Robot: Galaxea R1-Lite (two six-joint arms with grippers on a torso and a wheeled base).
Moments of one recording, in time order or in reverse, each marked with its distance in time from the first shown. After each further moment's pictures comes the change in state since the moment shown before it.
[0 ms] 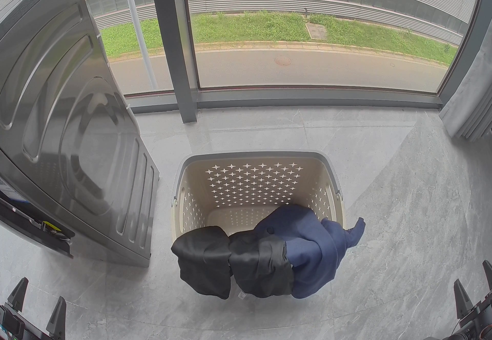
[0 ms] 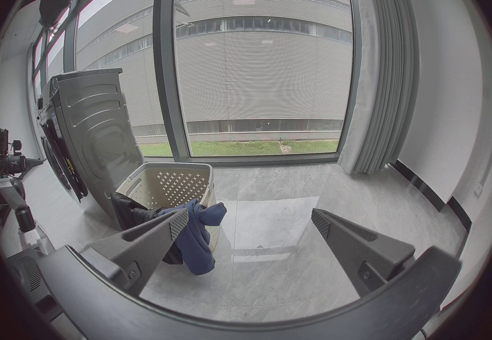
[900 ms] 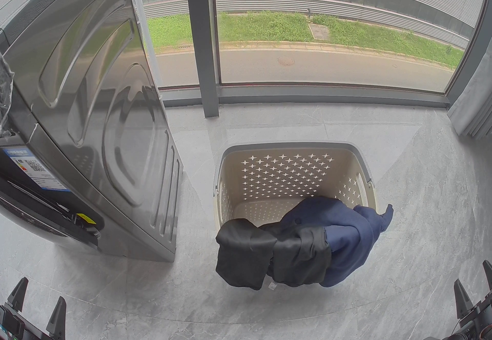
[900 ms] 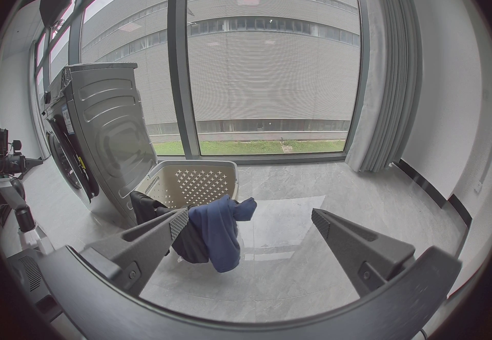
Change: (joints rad) left arm 0.000 0.000 0.000 -0.001 0.000 0.001; right arm -0.001 0.000 0.000 0.000 0.000 0.000
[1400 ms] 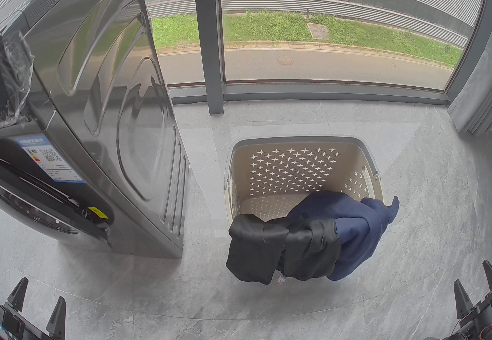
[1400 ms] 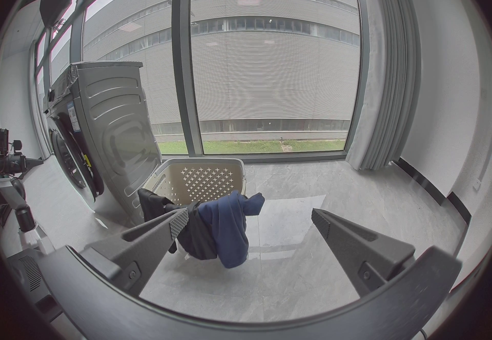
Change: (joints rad) left arm 0.000 0.000 0.000 0.001 0.000 -0.002; right arm 0.000 0.000 0.000 0.000 0.000 0.000
